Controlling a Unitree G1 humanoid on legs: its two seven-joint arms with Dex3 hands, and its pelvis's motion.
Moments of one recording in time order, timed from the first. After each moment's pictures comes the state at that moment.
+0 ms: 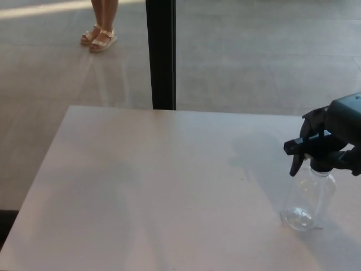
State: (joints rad) left_arm 0.37 0.49 0.60 0.83 -0.33 -0.07 -0.40; right_arm -0.56 -0.90 0.38 -0.16 -0.72 0.20 0.47
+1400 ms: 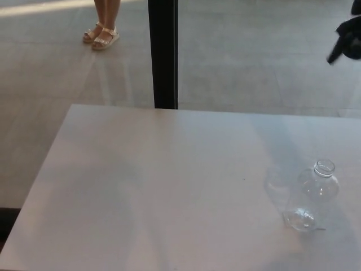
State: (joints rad) left_arm 0.37 0.50 0.60 0.84 -0.33 -0.09 -0.40; right_arm -1.07 -0.87 0.14 0.25 -0.63 0.04 0.43
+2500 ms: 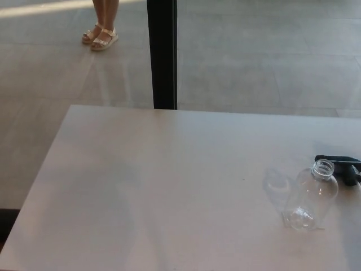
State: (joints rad) left_arm 0.37 0.50 0.60 0.82 -0.34 -0.09 -0.40; right_arm -0.28 -0.72 -0.14 0.21 -0.48 0.05 0.31
